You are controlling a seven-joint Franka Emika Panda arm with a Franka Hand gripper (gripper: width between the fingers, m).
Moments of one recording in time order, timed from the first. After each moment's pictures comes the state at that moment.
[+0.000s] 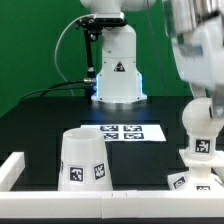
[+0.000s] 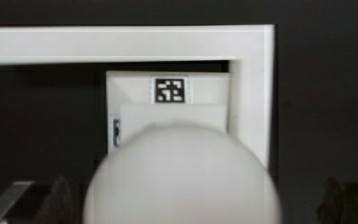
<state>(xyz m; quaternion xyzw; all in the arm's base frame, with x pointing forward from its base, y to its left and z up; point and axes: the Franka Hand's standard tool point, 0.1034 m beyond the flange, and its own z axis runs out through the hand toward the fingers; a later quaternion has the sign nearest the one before) 0.623 0.076 0.161 -0.71 0.69 0.01 0.12</state>
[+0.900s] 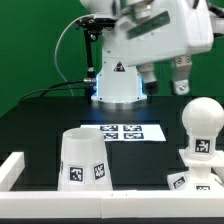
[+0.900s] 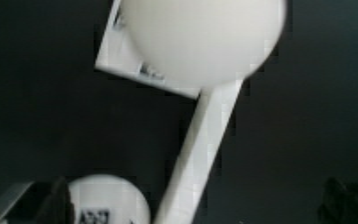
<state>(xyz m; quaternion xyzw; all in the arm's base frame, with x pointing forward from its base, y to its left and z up) 0.625 0.020 0.160 -0.83 0.55 -0.02 0.11</state>
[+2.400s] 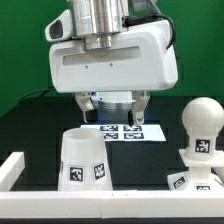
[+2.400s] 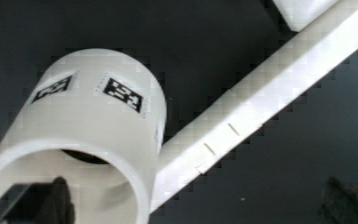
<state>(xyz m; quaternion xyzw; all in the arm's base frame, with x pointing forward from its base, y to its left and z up) 0.626 -0.048 0.118 -0.94 0.34 -0.05 0.06</state>
